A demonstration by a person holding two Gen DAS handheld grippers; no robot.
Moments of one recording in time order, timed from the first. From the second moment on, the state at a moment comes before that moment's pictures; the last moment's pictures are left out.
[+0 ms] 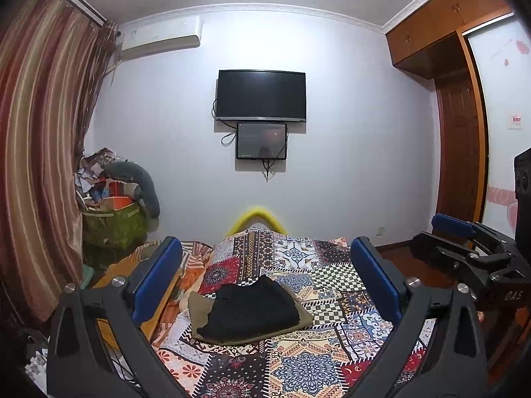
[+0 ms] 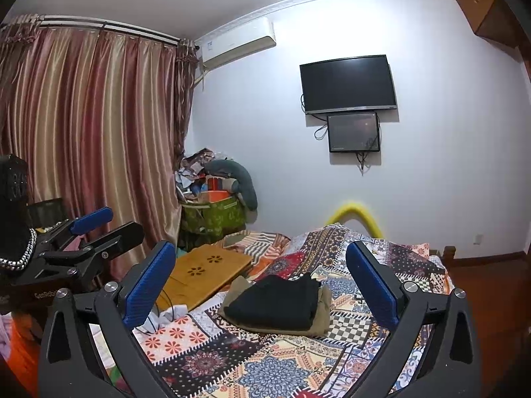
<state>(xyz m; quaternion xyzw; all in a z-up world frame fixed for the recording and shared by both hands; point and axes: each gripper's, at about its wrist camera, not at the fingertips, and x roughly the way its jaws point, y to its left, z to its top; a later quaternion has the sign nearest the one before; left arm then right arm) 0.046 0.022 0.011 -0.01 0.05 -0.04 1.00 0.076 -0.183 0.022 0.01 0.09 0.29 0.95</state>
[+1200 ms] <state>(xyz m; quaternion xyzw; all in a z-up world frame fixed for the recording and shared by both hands) 0.052 0.021 0.007 -0.02 0.07 -0.07 0.99 0.078 -0.187 0.026 0.02 0.10 0.28 0.96</state>
